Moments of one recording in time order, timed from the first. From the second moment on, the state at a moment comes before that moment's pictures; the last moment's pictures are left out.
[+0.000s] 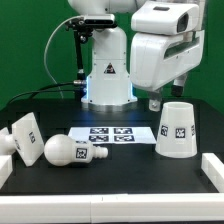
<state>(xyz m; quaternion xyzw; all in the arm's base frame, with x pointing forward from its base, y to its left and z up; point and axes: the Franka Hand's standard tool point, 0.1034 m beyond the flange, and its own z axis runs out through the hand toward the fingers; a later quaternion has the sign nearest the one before) 0.537 0.055 0.130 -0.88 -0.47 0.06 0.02</state>
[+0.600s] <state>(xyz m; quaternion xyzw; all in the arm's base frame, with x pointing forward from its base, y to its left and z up) 0.522 0.015 0.131 -0.88 -0.47 0.08 0.02</state>
